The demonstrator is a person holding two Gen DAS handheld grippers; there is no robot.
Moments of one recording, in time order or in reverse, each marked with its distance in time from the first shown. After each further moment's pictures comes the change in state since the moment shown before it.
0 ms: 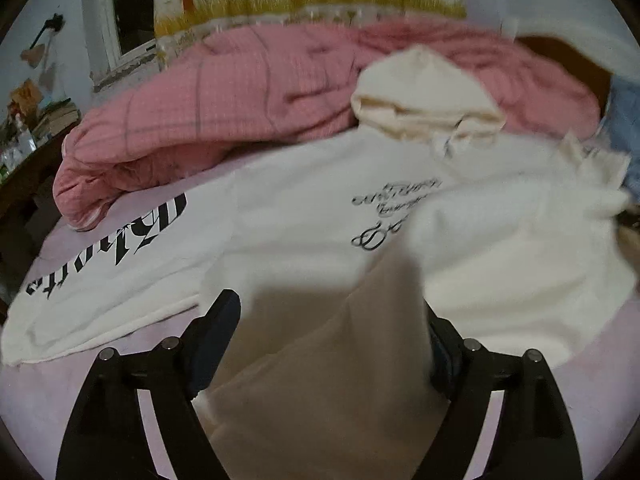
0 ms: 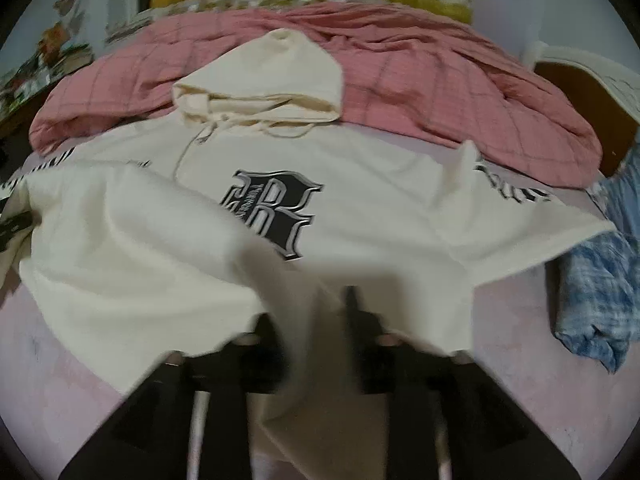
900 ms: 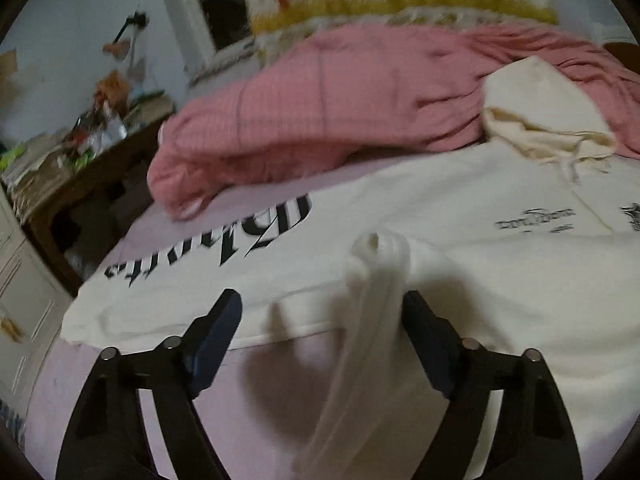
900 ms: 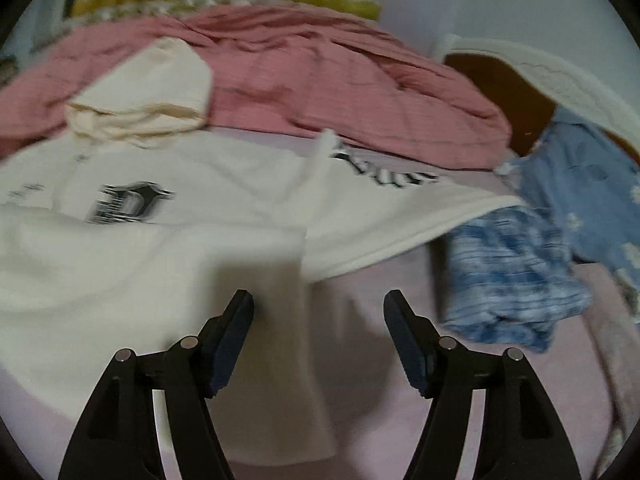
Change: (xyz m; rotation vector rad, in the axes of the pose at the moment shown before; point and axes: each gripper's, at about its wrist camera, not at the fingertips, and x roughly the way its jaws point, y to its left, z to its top) left arm 0.033 0.056 0.007 -0.108 -0.008 0.384; right arm -0.004 -0.072 -0.009 0.082 0.010 -0.334
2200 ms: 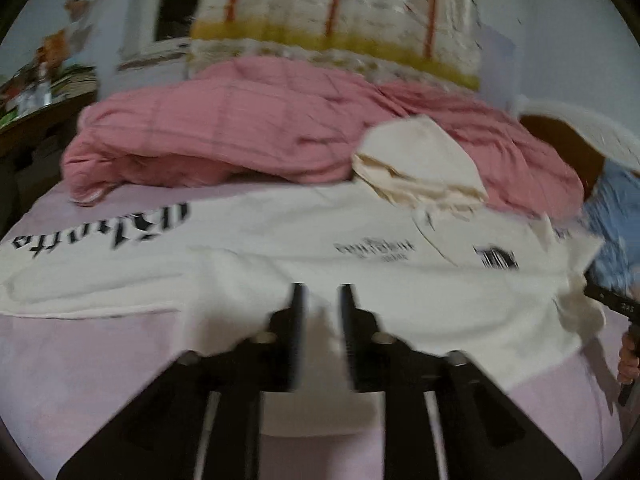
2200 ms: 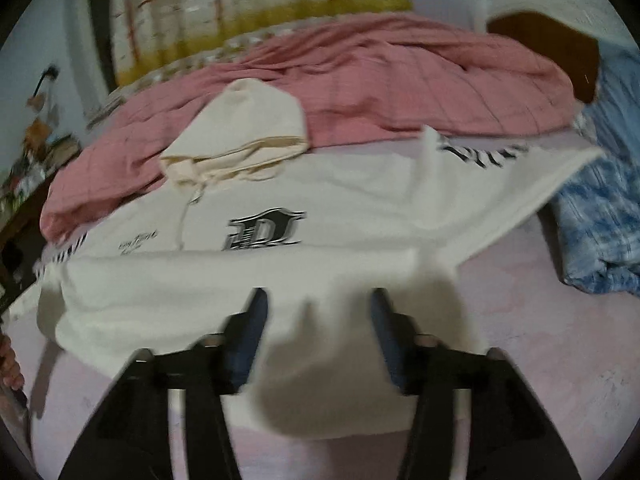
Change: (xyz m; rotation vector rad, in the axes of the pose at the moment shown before) left arm -0.085 -0.022 -0.009 -0.104 -0.058 -0.481; right arm -0.034 0.041 -0.002 0.154 -0.047 0.441
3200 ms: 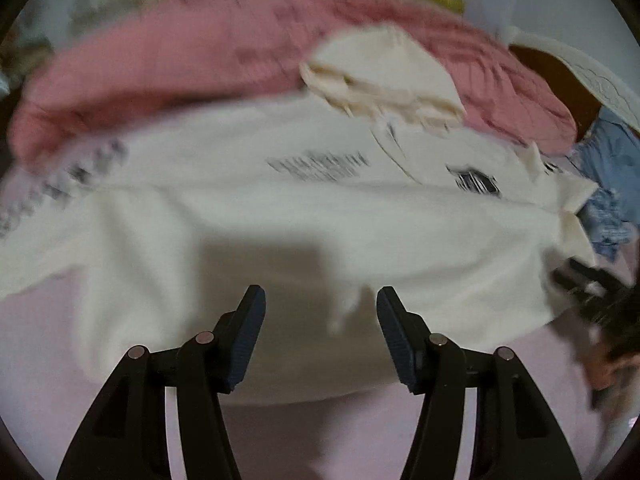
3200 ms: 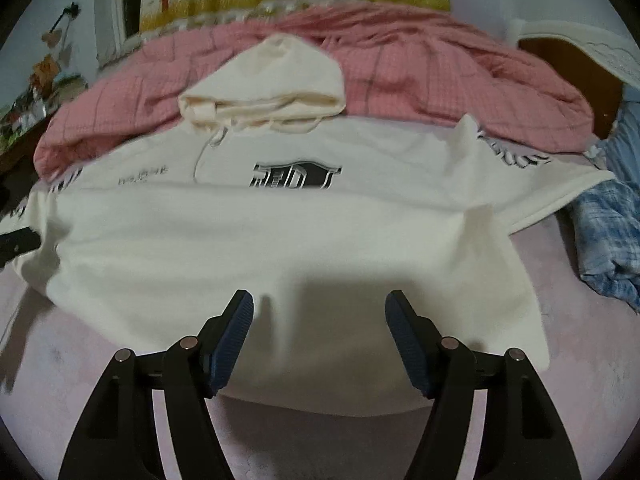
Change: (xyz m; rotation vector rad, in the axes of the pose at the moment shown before) left arm 0.062 -0.051 -0.001 0.034 0.344 -0.065; right arm 0.028 0.039 -0.032 -0.138 0.116 -0.044
